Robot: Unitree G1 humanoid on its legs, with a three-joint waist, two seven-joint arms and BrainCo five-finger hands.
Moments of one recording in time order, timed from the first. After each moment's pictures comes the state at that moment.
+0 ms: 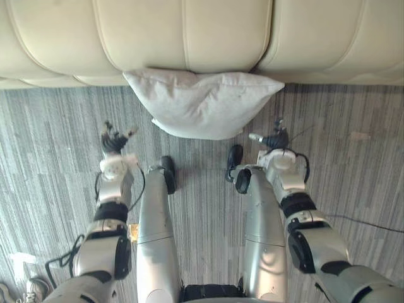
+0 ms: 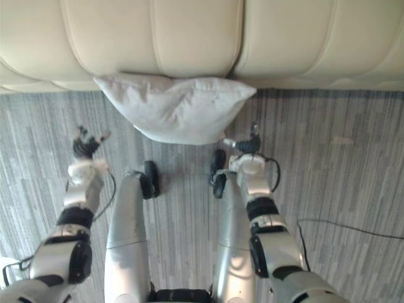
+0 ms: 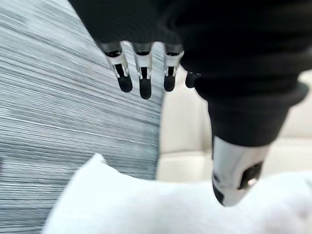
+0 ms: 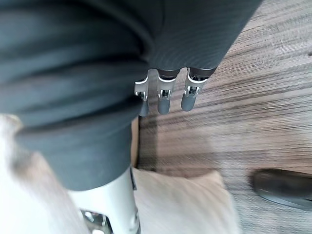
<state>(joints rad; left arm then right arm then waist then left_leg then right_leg) -0.72 0.32 0.16 0.72 -0.24 -0.08 0.31 -0.82 -0.18 -0.09 0.73 0.14 0.05 -0.38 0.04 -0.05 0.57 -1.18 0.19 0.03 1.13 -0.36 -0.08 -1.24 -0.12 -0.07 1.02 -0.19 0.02</state>
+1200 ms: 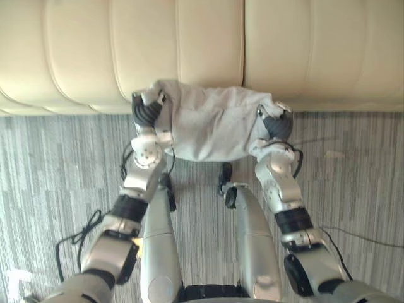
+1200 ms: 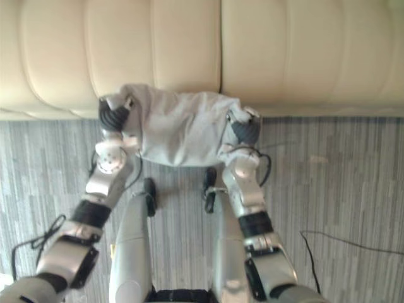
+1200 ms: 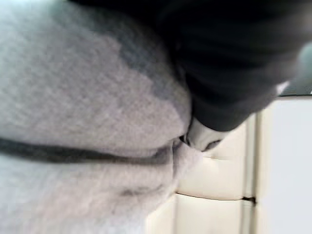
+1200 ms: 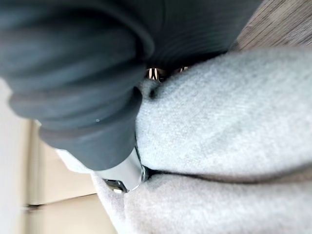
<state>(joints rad) -0.51 0.18 -0.18 0.22 -0.31 -0.15 0.51 -0.45 -0.07 0.07 0.10 0.31 -0.08 -0.52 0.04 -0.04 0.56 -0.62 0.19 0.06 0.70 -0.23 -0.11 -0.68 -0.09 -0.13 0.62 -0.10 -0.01</state>
